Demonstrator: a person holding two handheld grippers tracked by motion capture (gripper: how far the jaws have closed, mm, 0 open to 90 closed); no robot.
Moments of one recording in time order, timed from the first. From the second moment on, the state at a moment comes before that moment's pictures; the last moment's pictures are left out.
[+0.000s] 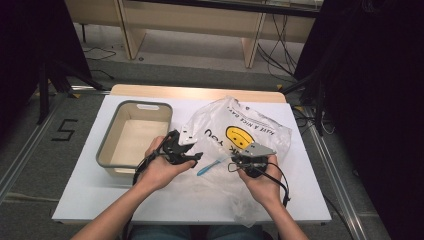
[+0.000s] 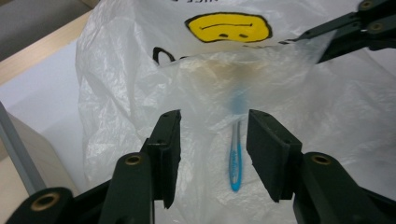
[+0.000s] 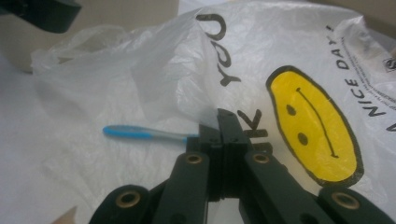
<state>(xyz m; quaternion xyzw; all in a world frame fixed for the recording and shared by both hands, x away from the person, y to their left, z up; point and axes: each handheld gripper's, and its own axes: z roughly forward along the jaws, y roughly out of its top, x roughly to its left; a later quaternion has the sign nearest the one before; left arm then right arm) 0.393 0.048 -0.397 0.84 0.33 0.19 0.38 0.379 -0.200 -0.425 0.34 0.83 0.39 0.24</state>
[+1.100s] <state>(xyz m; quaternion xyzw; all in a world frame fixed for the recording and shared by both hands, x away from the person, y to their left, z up) 0.411 0.048 -0.429 0.85 0.36 0.20 0.33 0.367 -0.186 -0.472 0.32 0.88 0.34 0.10</state>
